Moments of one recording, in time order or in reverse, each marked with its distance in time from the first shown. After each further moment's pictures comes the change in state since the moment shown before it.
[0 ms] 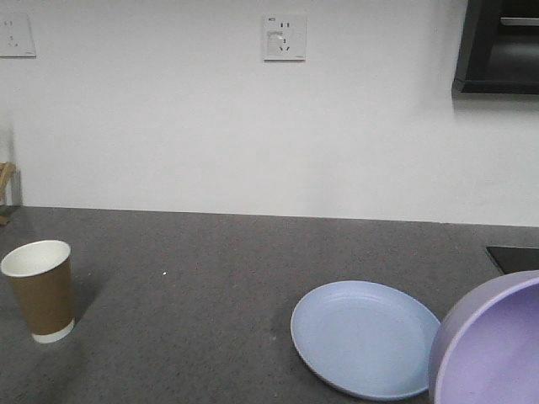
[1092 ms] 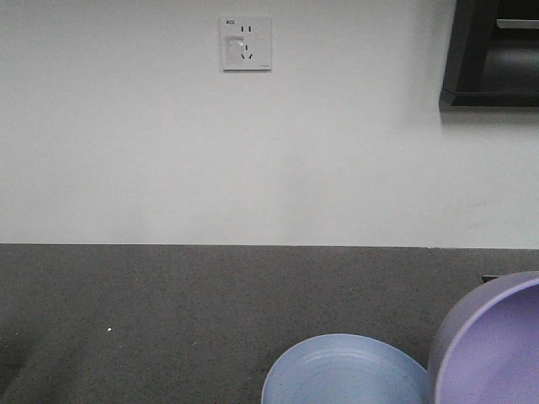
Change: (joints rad) left arm 0.000 0.000 0.000 0.000 0.000 0.000; right arm 0.000 0.000 0.000 0.011 0.003 0.000
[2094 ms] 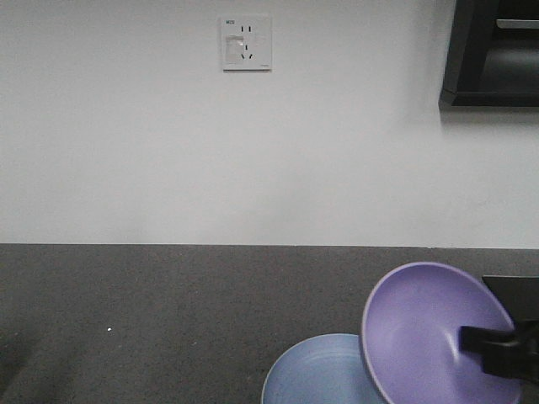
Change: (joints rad) left arm 0.000 0.000 0.000 0.000 0.006 -0.001; right arm 0.064 0.638 -0.227 -0.147 0.205 0.358
